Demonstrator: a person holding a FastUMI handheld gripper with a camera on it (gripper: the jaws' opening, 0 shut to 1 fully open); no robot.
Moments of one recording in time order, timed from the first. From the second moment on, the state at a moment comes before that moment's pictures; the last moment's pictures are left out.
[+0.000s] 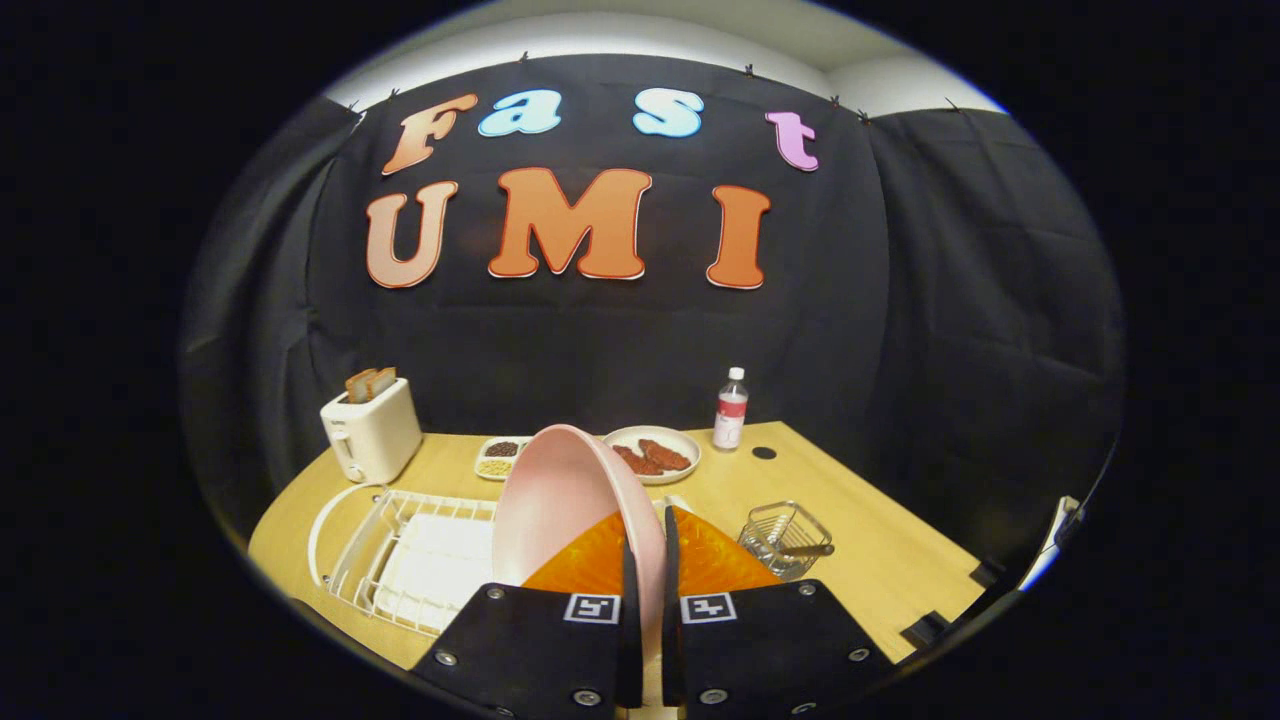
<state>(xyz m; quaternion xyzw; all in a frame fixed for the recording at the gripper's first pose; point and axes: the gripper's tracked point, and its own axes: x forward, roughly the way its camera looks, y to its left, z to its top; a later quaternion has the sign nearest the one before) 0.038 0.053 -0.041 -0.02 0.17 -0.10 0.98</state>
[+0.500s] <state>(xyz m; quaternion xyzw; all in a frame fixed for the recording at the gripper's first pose) -0.062 0.056 -0.106 0.14 0.23 -0.03 0.96</state>
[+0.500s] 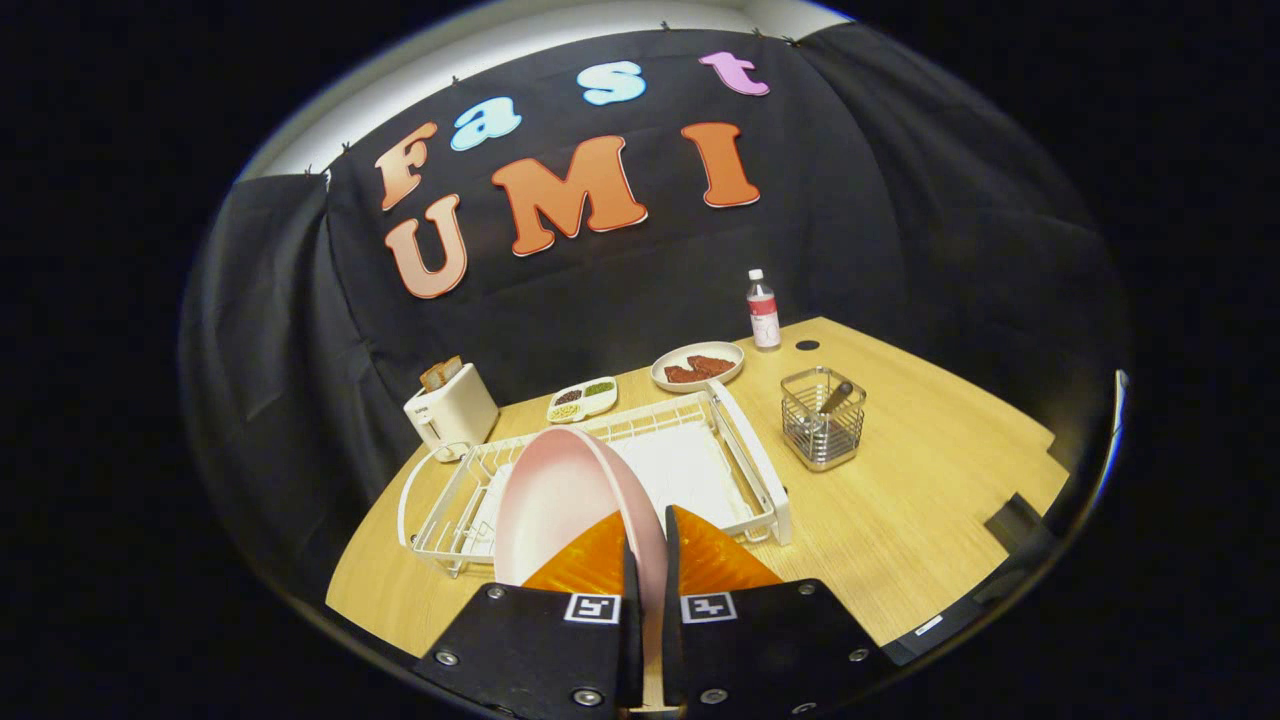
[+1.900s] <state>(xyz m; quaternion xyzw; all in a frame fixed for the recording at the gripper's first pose) -0.093 0.046 -0.252 0.29 0.35 -0.05 0.89</state>
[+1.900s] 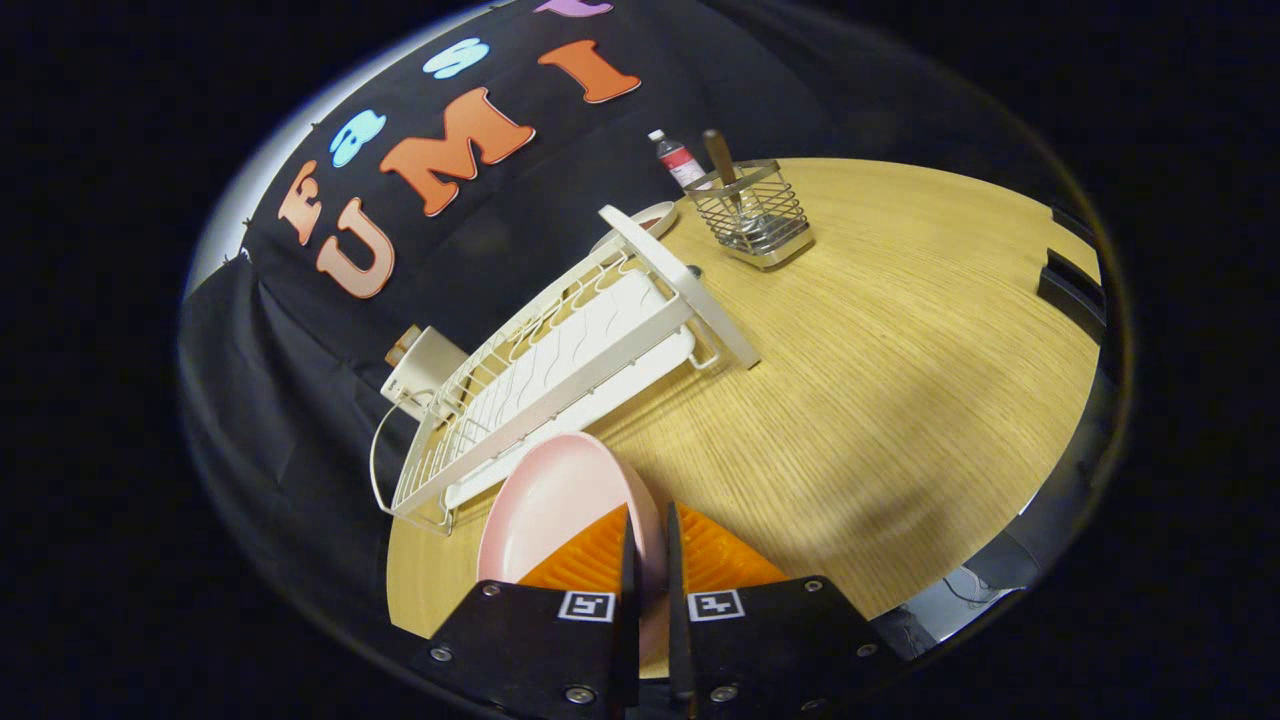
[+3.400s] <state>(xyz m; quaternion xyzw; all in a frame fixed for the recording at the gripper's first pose) 0.001 -0.098 -0.128 0.01 0.13 -0.11 0.98</state>
